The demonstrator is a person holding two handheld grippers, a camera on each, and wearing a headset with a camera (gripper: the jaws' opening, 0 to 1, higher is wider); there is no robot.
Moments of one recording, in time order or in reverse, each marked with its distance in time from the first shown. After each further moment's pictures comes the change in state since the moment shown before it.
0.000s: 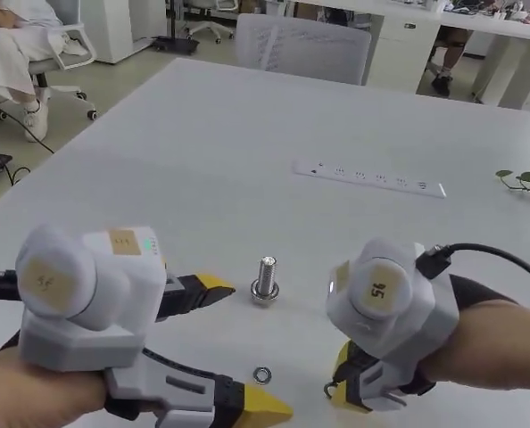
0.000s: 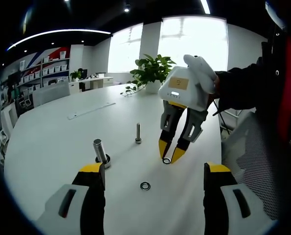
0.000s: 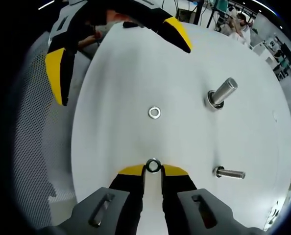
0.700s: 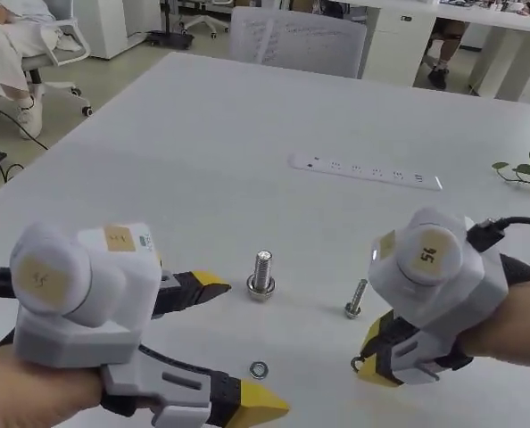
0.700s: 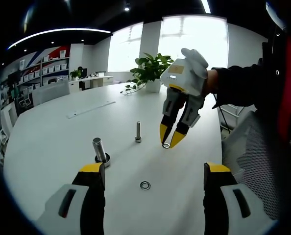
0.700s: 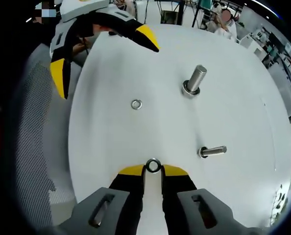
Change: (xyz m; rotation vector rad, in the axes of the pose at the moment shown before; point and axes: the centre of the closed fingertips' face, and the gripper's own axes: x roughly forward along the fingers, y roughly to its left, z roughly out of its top) left arm 0.002 0.001 -0.003 -0.003 0.008 -0.002; right arm -0.024 -0.022 -0.021 0.099 -0.036 -0.049
